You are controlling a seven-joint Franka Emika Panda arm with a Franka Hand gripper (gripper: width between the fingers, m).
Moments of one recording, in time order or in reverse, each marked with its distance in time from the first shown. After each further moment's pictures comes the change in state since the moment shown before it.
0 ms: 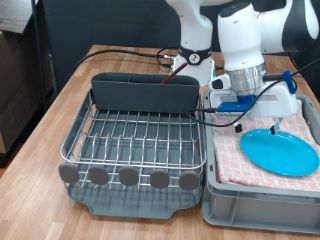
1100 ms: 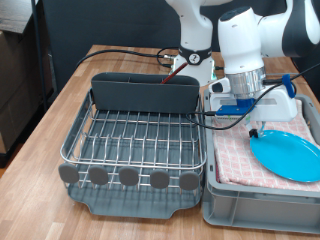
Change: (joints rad) arm 0.003 0.027 0.005 0.021 0.049 0.039 -0.021
